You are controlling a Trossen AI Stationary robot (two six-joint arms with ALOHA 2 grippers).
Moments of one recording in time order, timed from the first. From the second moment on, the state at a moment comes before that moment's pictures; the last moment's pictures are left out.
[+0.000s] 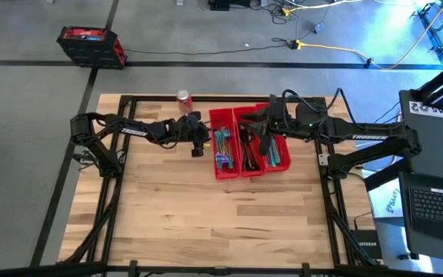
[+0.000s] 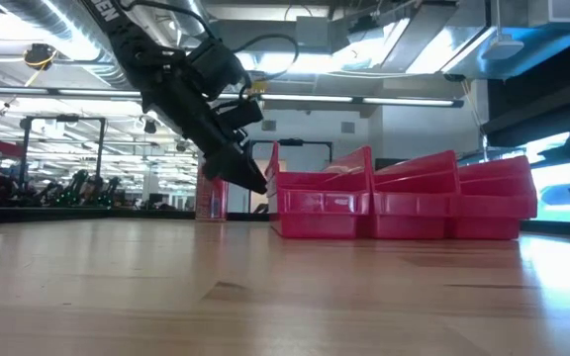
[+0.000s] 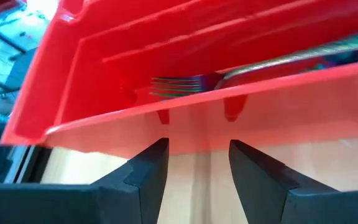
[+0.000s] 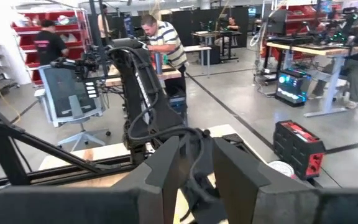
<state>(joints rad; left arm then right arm) 0.33 1.64 0.78 0.21 -0.12 0.45 -0.05 1.15 1.07 0.03 0.13 0.10</state>
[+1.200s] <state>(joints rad) 0.29 0.93 0.77 0.00 0.22 0.12 -0.05 1.15 1.07 -0.04 0.12 0.13</state>
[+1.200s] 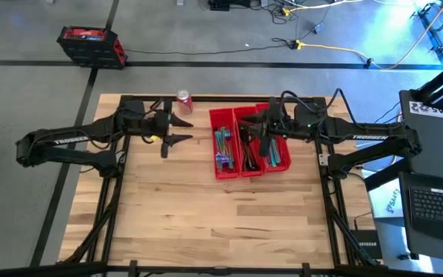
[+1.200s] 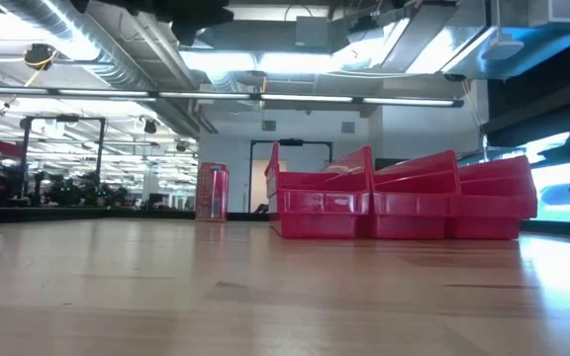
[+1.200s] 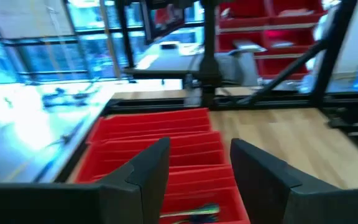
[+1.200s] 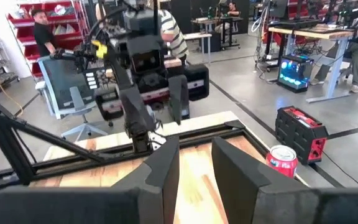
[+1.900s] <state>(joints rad) 0.29 0.88 0.77 -0.13 0.36 0.15 0.06 1.02 1.07 -0.32 0.03 0.15</state>
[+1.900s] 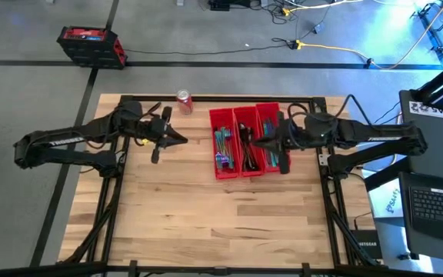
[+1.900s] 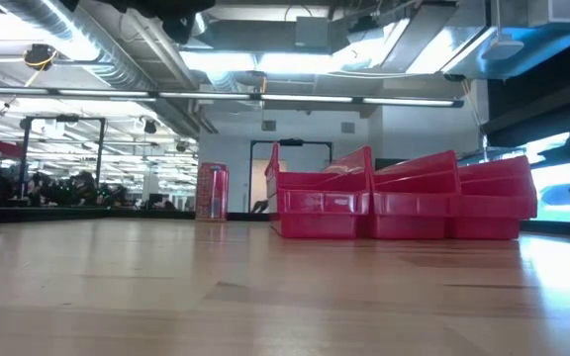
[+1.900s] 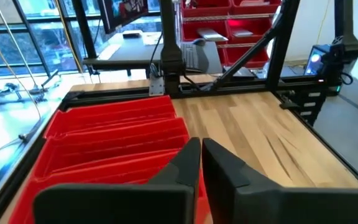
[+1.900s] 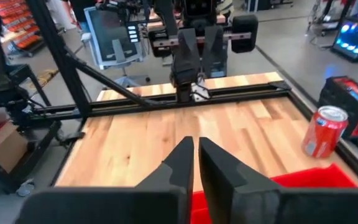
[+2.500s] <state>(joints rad) 0.29 0.73 0.67 -0.09 0.31 0.14 0.06 0.80 0.90 -0.18 0.08 0.15</state>
